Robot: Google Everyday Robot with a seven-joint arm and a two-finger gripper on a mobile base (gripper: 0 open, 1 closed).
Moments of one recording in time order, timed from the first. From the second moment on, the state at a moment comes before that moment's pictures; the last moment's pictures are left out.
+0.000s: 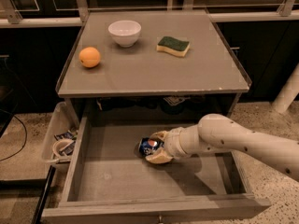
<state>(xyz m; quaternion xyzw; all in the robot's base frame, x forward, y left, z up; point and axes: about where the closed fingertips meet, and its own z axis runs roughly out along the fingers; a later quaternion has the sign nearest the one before) 0.523 -0.039 0.610 -0.58 0.71 0.19 0.35</state>
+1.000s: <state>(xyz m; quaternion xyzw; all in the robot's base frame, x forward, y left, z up) 0.504 -0.073 0.699 -0.60 0.68 0.22 0.36</state>
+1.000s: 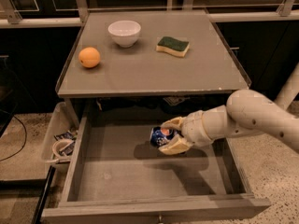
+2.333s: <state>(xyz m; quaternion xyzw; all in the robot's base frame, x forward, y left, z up) 0.543 -0.122 0.842 -0.62 0.67 0.14 0.40</state>
